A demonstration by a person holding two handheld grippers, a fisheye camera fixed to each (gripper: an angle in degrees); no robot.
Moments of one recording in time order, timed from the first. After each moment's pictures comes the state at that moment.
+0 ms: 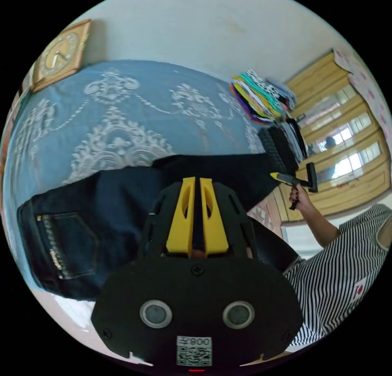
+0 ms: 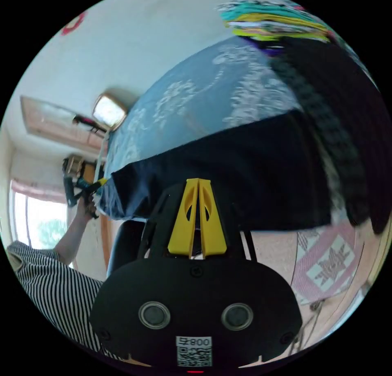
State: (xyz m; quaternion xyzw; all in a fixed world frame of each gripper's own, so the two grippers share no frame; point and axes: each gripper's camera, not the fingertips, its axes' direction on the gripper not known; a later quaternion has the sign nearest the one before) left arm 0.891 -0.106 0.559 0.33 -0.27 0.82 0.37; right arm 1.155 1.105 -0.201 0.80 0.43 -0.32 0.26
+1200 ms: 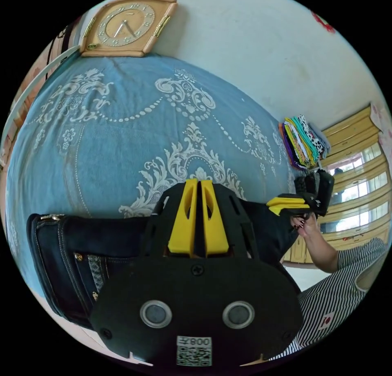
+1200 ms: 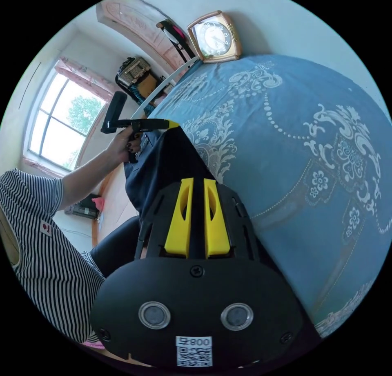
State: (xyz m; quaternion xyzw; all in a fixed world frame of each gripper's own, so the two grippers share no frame) left arm 0.946 -0.071 0.088 0.42 -0.20 0.77 0.44; right arm 0.718 1.020 0.151 0.50 0.71 -0.39 0.29
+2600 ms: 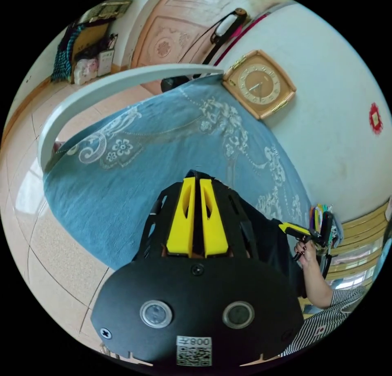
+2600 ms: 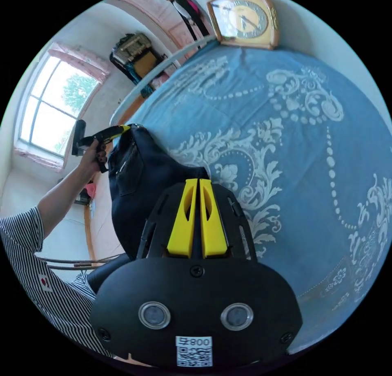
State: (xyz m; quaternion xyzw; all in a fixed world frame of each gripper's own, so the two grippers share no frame) left arm 0.615 -0.146 -0.393 0.58 0.00 0.61 0.53; right arm 0.576 0.969 0.415 0.47 0.77 -0.33 0.29
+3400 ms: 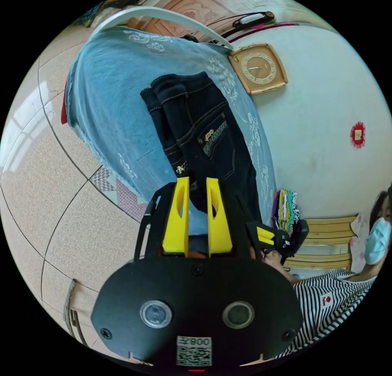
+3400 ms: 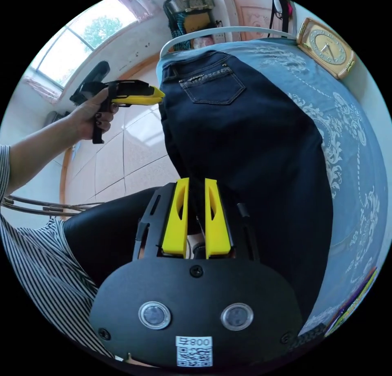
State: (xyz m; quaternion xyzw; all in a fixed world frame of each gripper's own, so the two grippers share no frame) left arm 0.405 -0.245 -0.330 0.45 0.08 0.63 0.63; right arm 0.807 0.845 0.498 0.34 0.88 -0.26 0.22
